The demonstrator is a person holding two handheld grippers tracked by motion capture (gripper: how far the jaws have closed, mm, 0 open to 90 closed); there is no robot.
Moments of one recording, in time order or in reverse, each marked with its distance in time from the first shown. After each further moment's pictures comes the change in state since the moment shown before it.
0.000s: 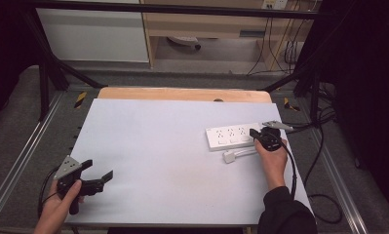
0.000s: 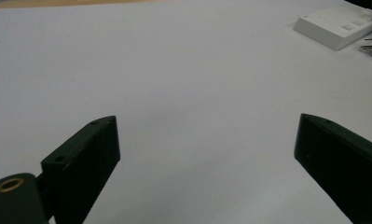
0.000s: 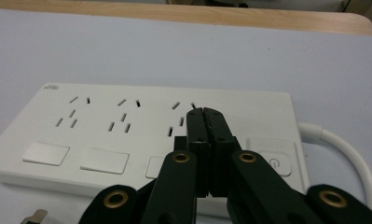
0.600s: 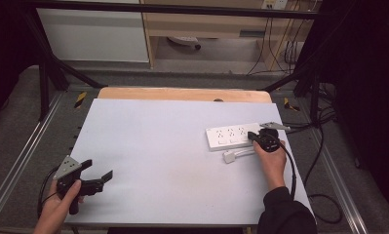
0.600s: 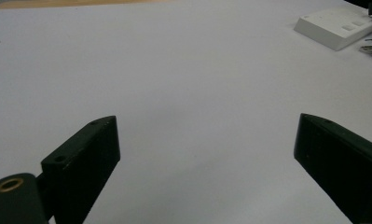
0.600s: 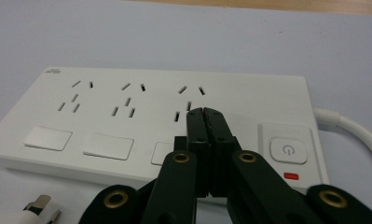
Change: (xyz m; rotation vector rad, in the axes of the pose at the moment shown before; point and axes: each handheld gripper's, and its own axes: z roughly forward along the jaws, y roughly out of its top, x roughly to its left) left arm 0.000 0.000 0.000 -0.003 0.000 0.000; right arm 0.001 -0.005 0.004 0.055 0.024 0.002
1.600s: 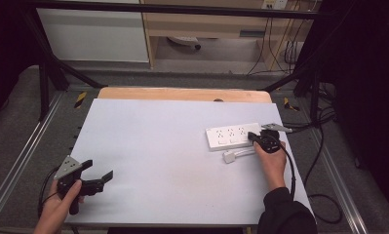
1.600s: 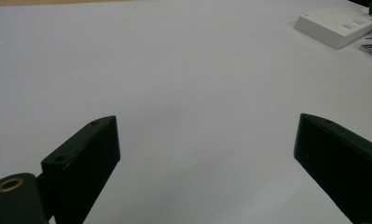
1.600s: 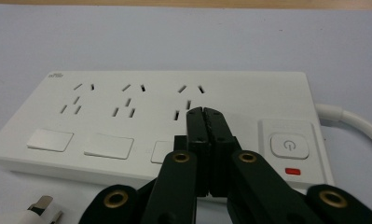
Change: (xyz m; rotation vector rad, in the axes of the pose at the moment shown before) left arm 0.000 -0.001 0.001 0.007 -0.003 0.000; right arm -0.003 -0.005 0.000 -0.022 0.018 0.032
